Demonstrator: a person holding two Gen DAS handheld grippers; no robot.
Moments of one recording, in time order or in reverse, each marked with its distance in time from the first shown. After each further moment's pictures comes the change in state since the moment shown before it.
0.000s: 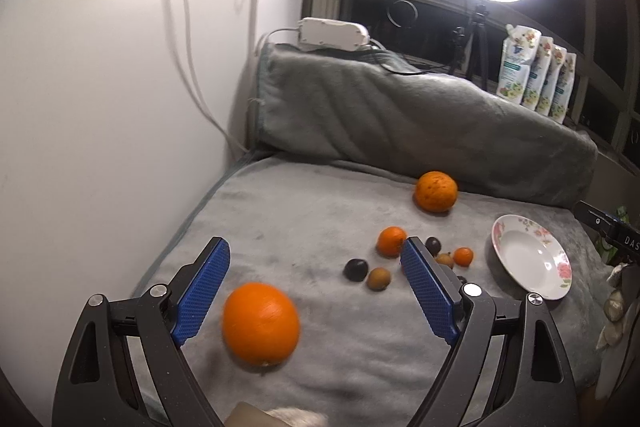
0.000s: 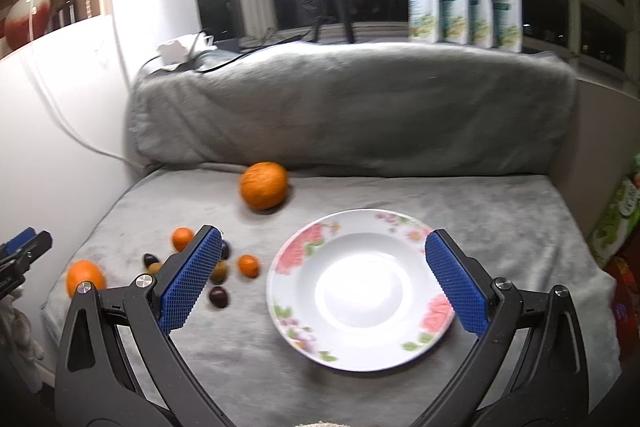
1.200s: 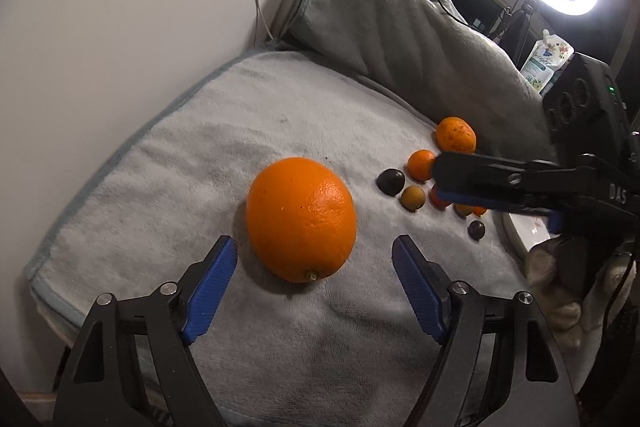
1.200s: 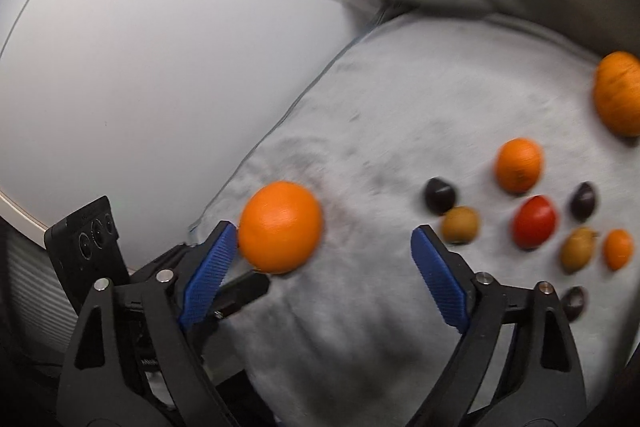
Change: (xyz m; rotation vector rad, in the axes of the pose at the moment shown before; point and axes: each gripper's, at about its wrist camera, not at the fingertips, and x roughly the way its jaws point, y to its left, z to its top) left arm 0.038 0.066 -0.061 -0.247 0.243 -0.148; right arm 0.129 0.217 -0.033 -0.141 0.567 0.759
